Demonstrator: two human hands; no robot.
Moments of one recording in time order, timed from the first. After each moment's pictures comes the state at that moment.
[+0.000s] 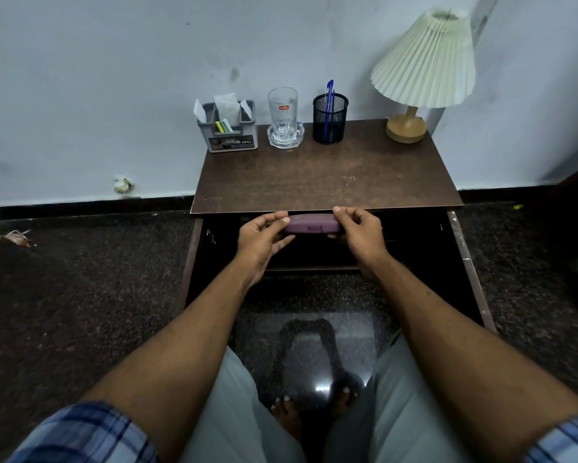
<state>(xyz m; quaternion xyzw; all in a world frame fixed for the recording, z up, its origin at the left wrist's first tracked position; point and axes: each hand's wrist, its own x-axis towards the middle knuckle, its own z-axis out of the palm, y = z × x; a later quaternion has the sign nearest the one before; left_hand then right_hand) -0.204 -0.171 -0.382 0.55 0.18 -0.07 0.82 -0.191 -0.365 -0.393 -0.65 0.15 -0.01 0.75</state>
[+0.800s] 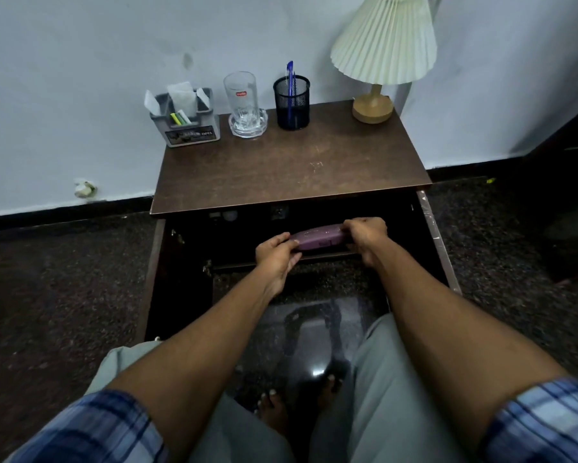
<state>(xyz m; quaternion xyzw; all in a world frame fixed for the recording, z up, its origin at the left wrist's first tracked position) -0.213 -0.265 -0.436 0.55 0.31 -0.13 0.77 -0.186 -0.436 -0.432 -0.68 0.37 0.05 0.64</state>
